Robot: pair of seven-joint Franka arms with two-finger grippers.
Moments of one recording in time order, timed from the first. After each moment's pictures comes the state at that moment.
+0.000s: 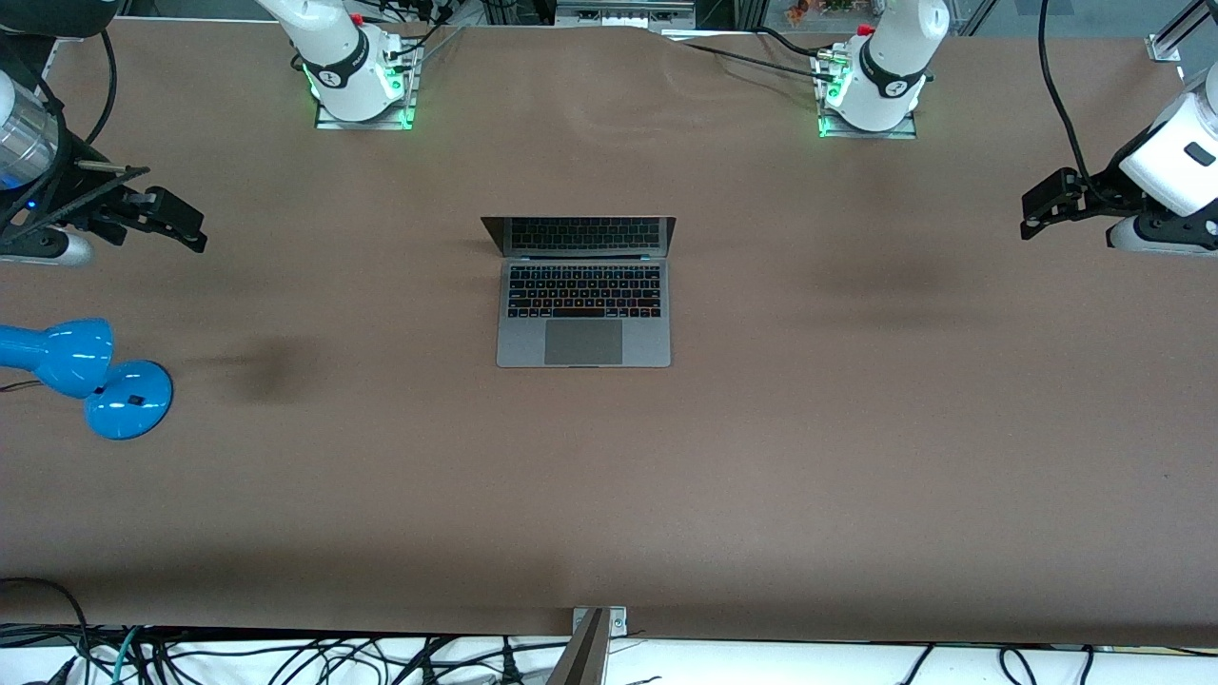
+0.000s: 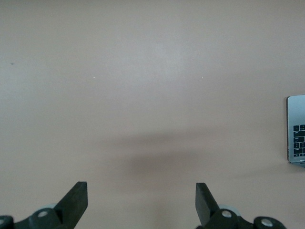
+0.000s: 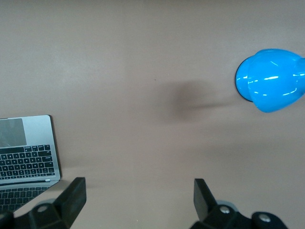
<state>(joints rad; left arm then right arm) 0.09 -0.04 -0.11 -1.67 0.02 1.61 0.06 -0.06 -0.01 0.12 -1.67 -0.02 1.66 0.14</state>
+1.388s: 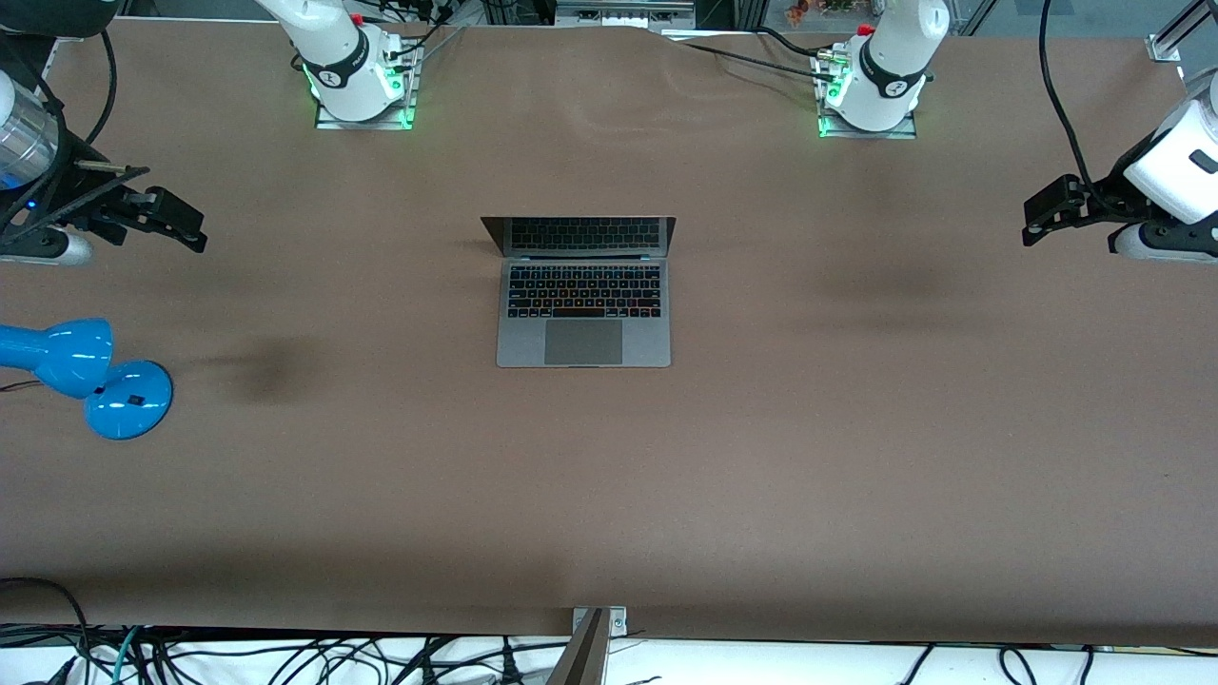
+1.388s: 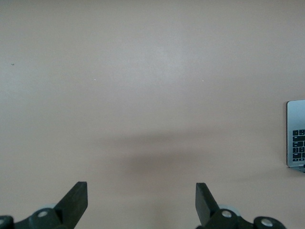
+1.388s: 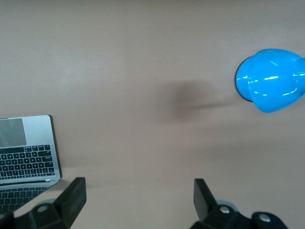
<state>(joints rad) 0.09 -0.02 -0.11 -1.66 0.02 1.61 0.04 -0.06 -0.01 0.12 -1.67 -0.02 1.66 0.14</state>
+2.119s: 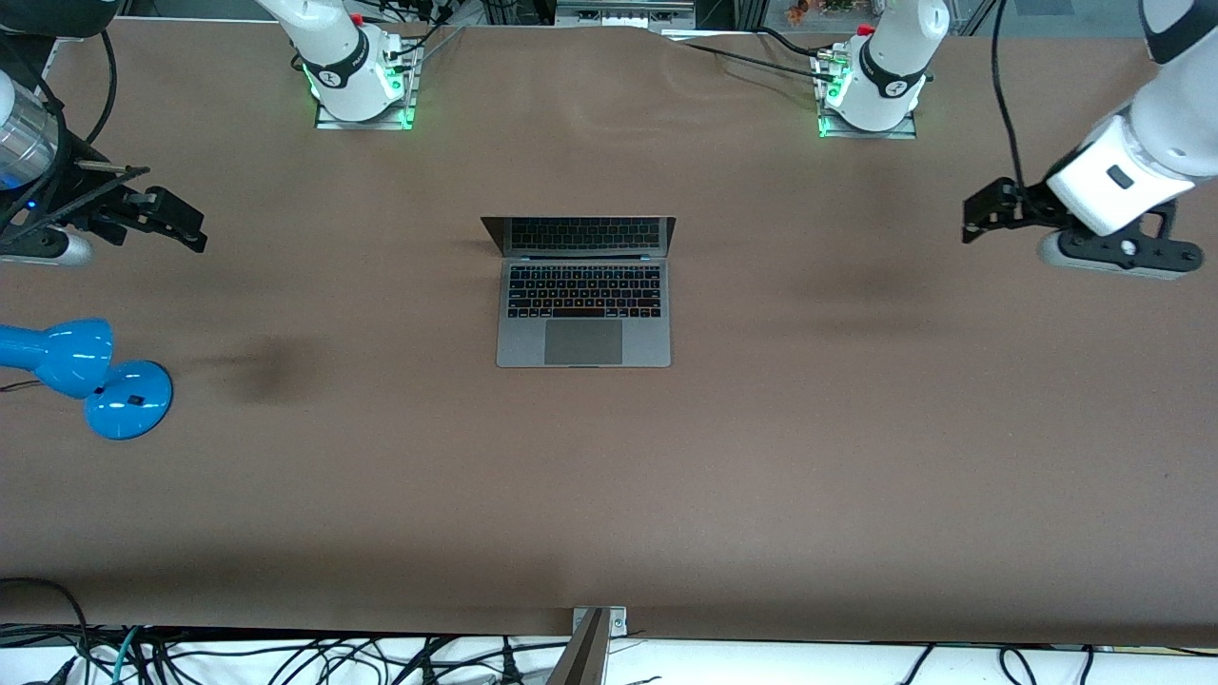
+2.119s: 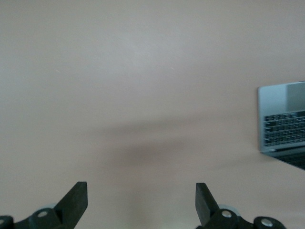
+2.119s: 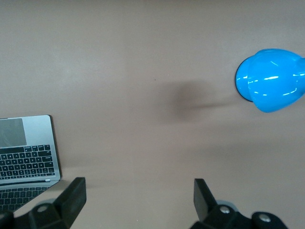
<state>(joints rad) 0.08 0.01 -0.21 -1.66 -0.06 1.56 -0.04 -0.06 -0.01 0.12 -1.67 -0.02 1.66 0.14</state>
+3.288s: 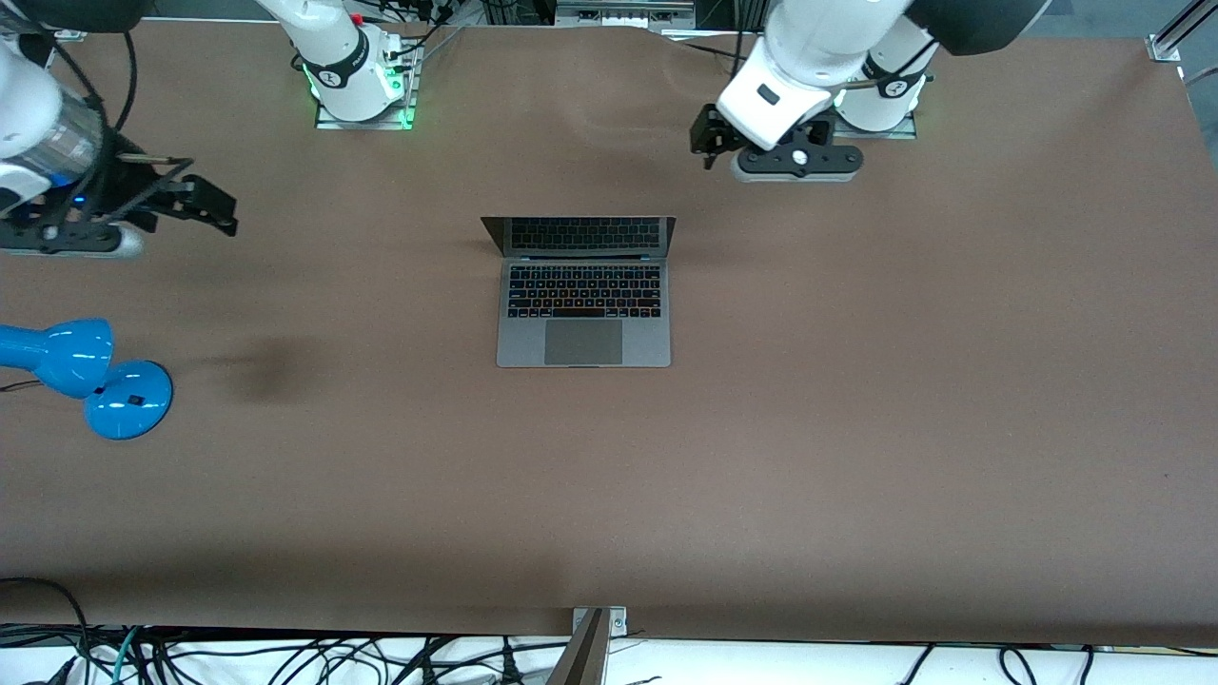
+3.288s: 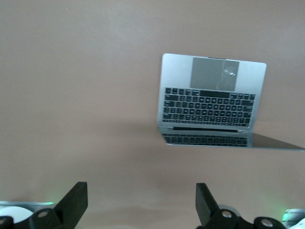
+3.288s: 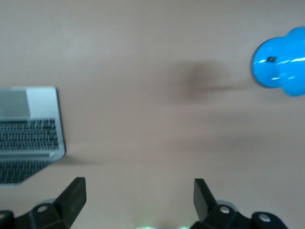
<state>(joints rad) 0.06 0.08 -0.74 -1.66 -0.13 1.66 -0.79 -0.06 0.00 0.21 -1.68 0.00 1.55 0.14</state>
